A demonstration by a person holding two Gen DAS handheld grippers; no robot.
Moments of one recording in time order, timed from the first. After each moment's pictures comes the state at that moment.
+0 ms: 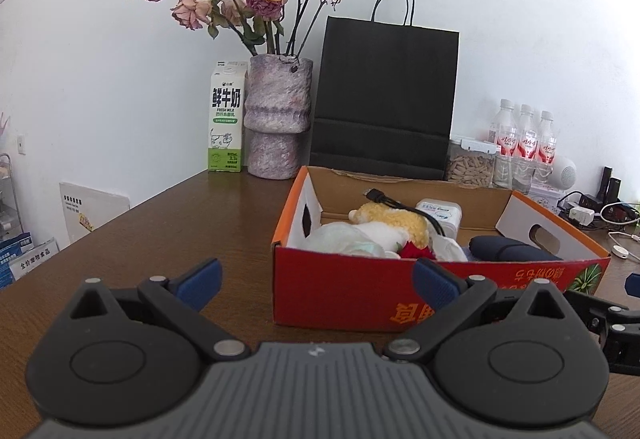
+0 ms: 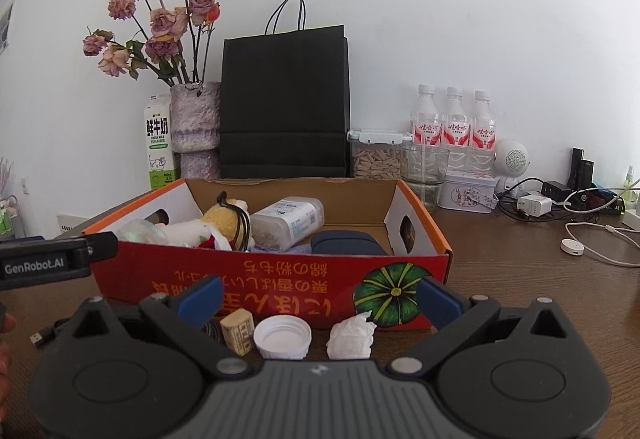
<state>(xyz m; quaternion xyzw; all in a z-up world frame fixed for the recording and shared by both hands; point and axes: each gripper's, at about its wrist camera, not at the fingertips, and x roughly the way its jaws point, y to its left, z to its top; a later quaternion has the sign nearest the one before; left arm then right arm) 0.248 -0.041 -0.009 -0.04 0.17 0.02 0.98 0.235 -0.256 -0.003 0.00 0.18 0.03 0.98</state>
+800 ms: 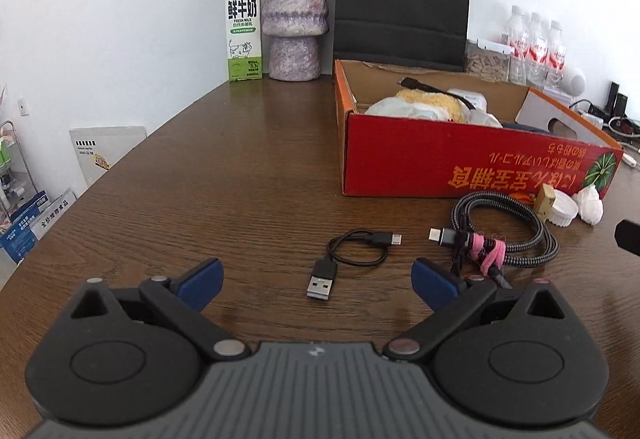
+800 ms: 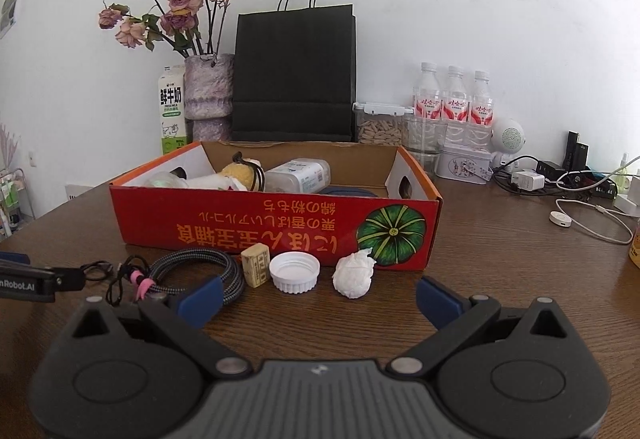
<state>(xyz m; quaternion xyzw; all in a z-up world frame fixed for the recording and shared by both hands) 0.225 0.001 -0.030 0.00 0.31 0.01 0.95 0.195 -0.253 -0.008 -0.01 0.22 0.04 0.98</state>
